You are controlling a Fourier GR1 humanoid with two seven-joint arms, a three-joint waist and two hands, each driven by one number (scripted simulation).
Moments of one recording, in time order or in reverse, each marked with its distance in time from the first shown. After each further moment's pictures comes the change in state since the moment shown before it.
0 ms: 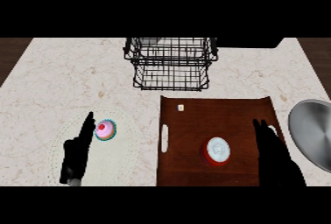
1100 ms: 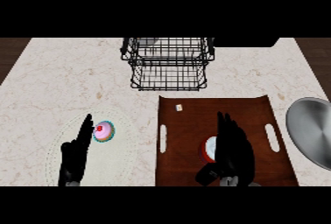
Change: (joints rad) left arm 0.029 -0.014 0.020 -0.022 -0.014 -0.008 0.005; right arm -0.124 0.388 -0.098 0.313 0.082 0.254 -0.012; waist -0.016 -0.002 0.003
